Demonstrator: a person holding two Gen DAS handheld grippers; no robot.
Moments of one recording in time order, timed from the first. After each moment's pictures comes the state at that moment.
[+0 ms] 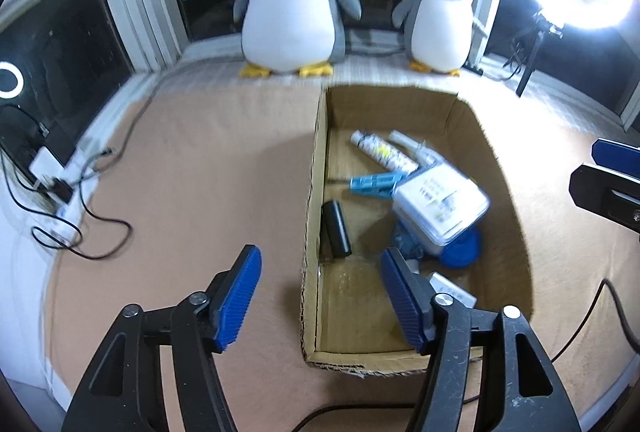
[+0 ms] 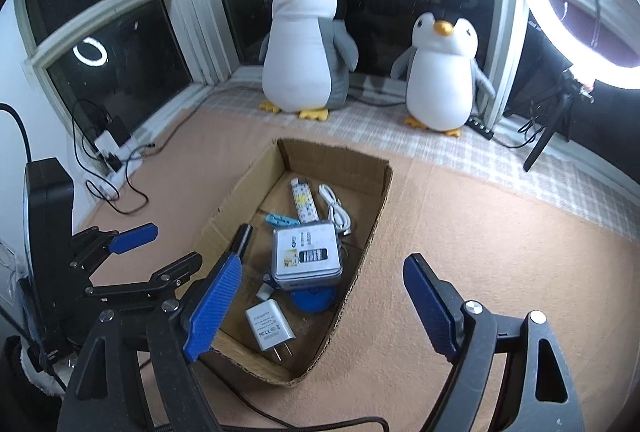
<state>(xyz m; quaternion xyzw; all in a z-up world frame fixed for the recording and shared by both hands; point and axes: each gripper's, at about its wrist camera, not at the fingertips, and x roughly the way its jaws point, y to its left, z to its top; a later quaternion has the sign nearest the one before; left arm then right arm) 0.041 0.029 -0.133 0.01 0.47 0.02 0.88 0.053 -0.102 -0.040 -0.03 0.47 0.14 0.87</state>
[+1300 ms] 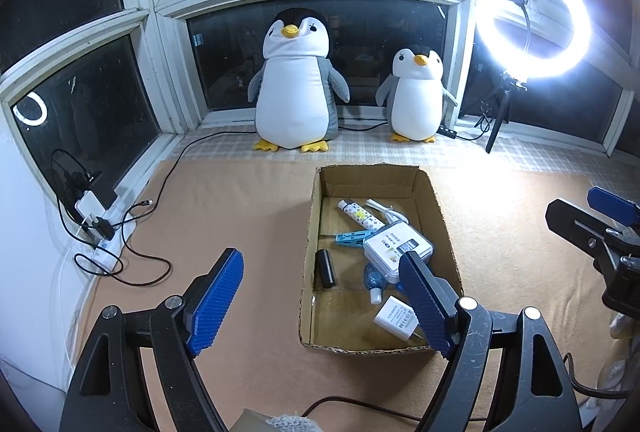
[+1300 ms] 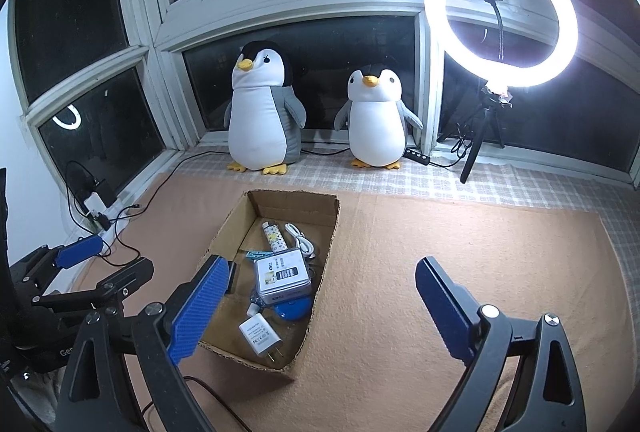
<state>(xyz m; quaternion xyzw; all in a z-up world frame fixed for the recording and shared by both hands) -0.022 0.009 -0.036 0.02 0.38 0.03 0.93 -0.005 -0.131 0.002 0.01 0.39 0.06 0.92</state>
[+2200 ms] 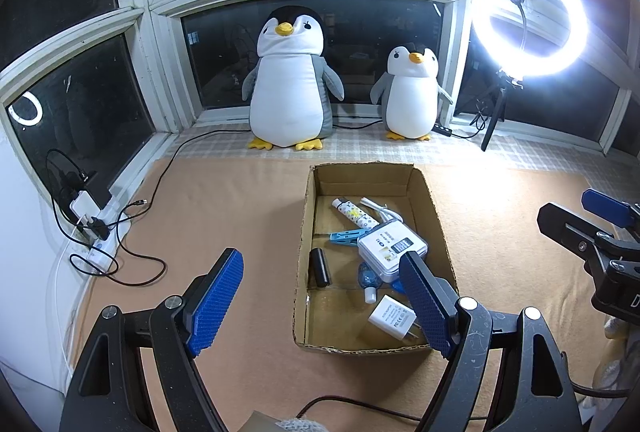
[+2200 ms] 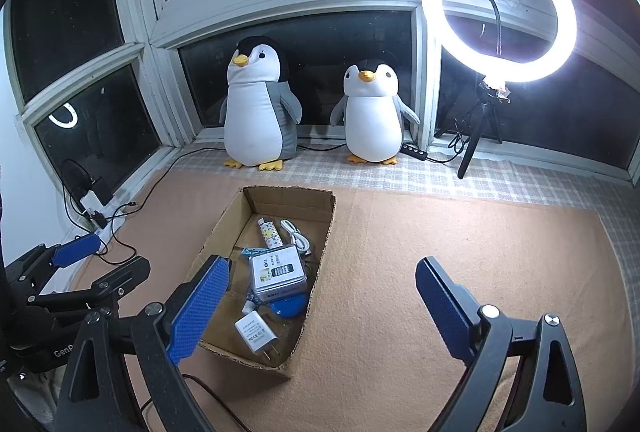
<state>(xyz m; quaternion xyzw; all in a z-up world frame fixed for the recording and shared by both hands) -0.019 0.005 -0.038 0.02 0.38 0.02 0.92 -0.004 -0.136 -0.001 0.01 0.39 0.05 0.92</state>
